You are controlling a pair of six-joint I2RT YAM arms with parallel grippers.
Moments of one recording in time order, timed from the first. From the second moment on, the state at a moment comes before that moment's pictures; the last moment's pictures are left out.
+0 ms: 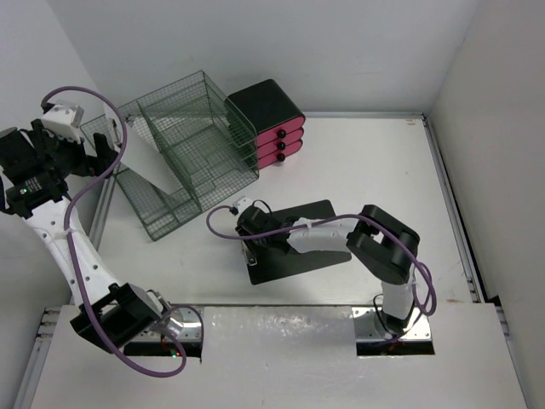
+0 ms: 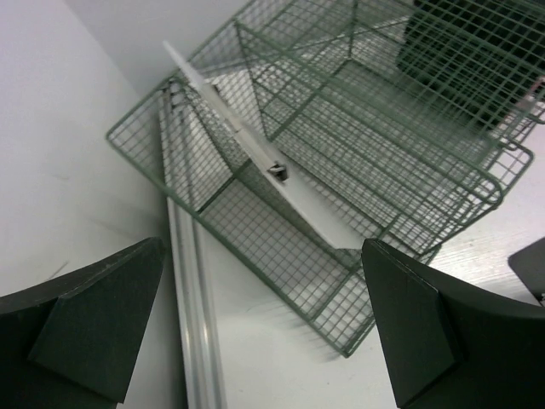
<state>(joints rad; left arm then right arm) 0.73 1.16 1.42 -0.73 0.80 0.49 1.04 1.90 1.05 -0.04 0.18 0.27</state>
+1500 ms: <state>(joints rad) -0.13 1.16 1.32 -0.93 0.58 0.84 0.70 1.69 1.05 -0.18 -0.38 0.18</state>
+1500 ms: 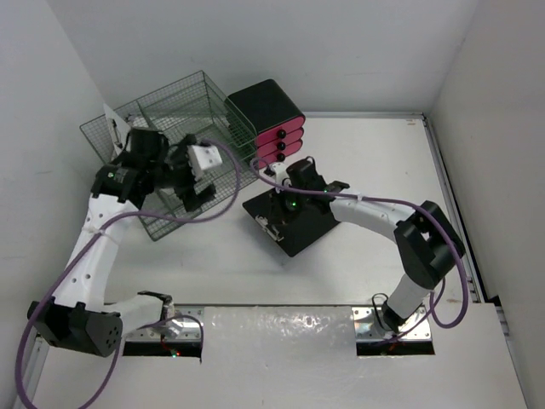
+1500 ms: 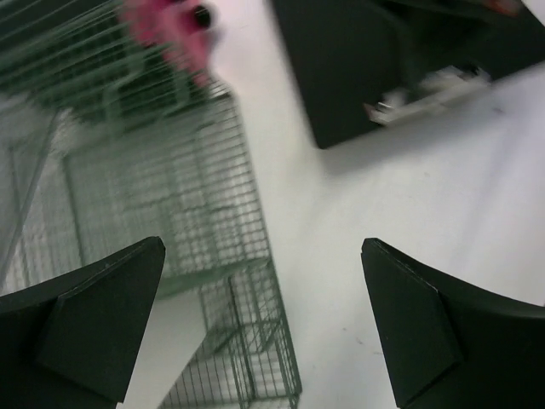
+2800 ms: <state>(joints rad) -0.66 1.34 0.77 -0.14 0.19 1.09 0.62 1.66 1.15 -0.30 -0.49 0.21</state>
